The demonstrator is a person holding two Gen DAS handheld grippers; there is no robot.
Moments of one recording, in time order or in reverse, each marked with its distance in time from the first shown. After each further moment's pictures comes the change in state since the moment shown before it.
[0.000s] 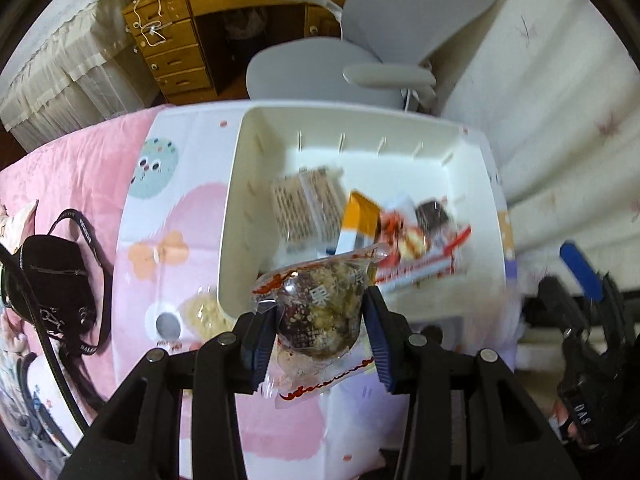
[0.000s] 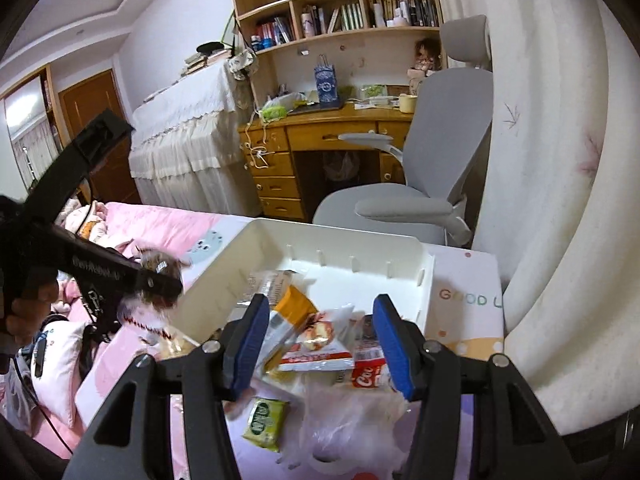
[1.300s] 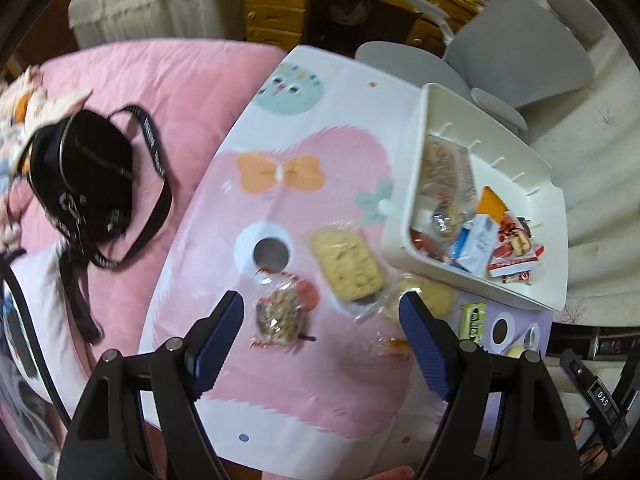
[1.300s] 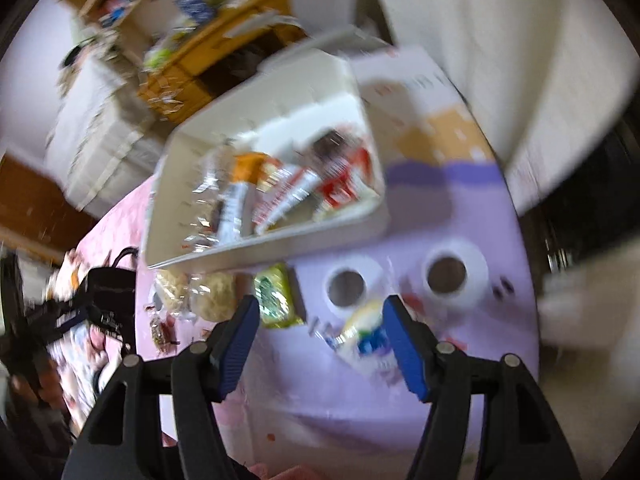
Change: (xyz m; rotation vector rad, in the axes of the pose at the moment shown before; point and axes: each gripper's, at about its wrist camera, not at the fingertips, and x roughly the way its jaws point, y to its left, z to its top) left arm -0.001 0.169 -0.097 -0.331 0.002 0.017; right arm 0.003 -0.025 -0.089 0.560 0.445 -0.080
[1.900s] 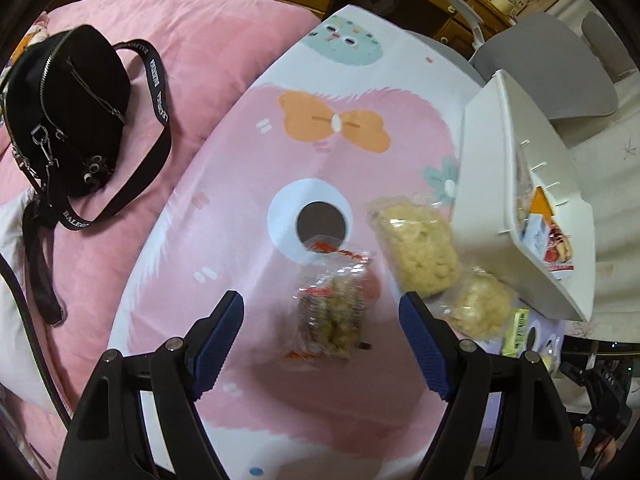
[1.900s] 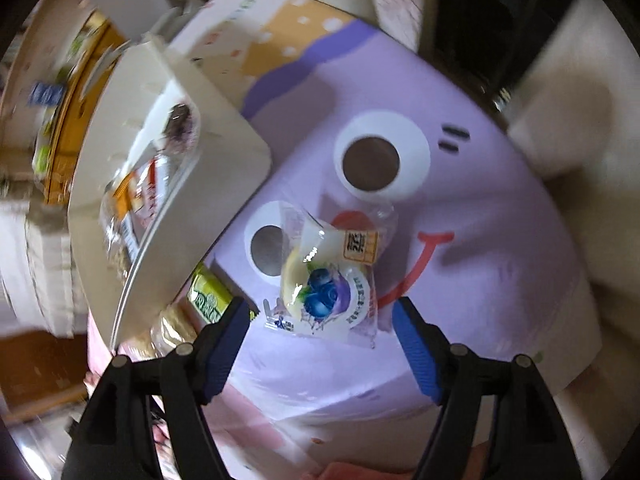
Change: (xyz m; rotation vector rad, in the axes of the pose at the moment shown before) left arm 0.085 0.073 -0.026 -0.104 0.035 -0.078; right arm 0.054 -0.050 -0.032 0.574 0.130 -0.093
